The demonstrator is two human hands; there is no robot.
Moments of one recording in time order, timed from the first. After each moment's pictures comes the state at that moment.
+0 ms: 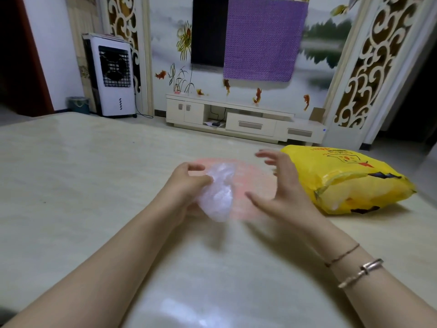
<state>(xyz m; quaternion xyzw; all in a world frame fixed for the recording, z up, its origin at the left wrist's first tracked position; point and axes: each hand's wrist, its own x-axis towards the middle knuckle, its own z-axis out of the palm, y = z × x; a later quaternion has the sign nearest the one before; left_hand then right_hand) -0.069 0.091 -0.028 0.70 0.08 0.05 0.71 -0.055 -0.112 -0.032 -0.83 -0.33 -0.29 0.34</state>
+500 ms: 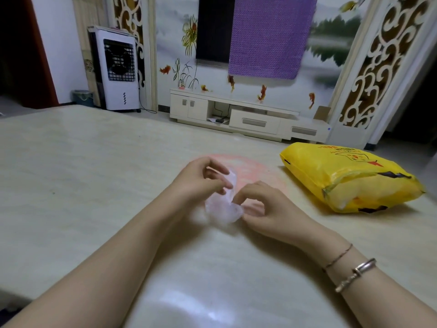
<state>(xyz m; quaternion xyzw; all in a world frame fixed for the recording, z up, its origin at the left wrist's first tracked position) -0.077 0.097 -0.028 0.80 -0.04 0.06 0.59 -0.065 -0.094 -0.050 -0.86 -0.39 -0.11 0.31</state>
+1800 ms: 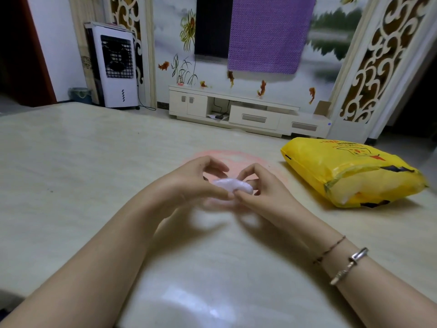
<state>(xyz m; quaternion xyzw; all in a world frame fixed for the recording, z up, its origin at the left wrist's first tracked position) -0.079 0.111 -0.024 0.84 -0.09 -0.02 0.54 -0.060 -0.073 -0.046 -0.85 -0.23 -0.06 0.48</state>
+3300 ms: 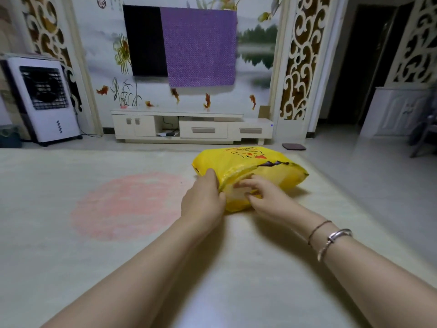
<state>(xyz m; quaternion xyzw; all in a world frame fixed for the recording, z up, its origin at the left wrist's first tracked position) -0.037 -0.117 -0.030 0.93 -0.10 0.18 0.29 -0.039 -0.285 -0.031 -0.93 -0.17 -0.11 0.32</state>
